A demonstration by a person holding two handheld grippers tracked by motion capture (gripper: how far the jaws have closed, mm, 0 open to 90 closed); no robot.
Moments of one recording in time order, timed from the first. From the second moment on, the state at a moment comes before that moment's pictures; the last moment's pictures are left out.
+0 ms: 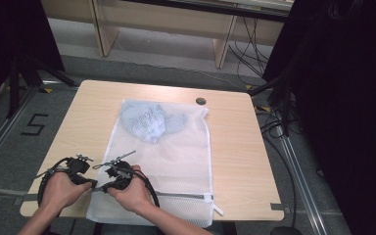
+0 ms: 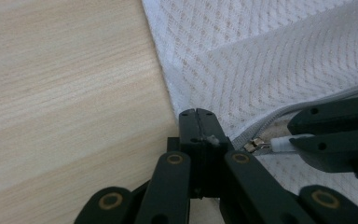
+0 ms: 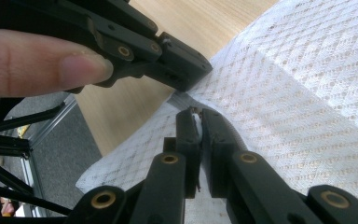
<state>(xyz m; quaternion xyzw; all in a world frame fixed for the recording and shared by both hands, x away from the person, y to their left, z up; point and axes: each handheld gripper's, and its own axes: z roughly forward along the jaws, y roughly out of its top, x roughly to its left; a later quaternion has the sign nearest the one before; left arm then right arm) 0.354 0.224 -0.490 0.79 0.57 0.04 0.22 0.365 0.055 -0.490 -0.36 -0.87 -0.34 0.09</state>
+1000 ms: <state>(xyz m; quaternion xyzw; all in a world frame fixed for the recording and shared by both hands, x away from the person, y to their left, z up) 0.354 0.226 -0.490 0.79 0.57 0.04 0.22 0.363 0.045 -0.483 -0.36 -0.87 -0.33 0.09</state>
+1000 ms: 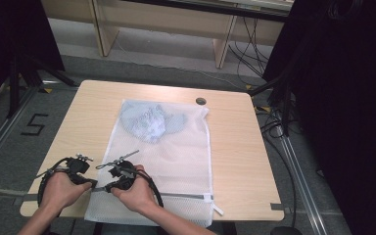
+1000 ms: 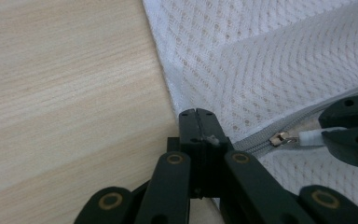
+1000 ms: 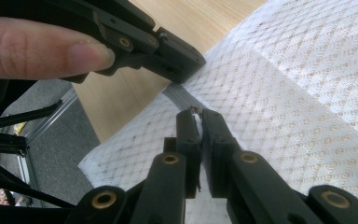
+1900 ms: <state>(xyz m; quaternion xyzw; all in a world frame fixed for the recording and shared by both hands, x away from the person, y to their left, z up) 0.354 0.226 -0.490 0.79 0.57 0.04 0.22 0.361 0.036 -0.480 -0.35 -0.87 -0.33 0.08</state>
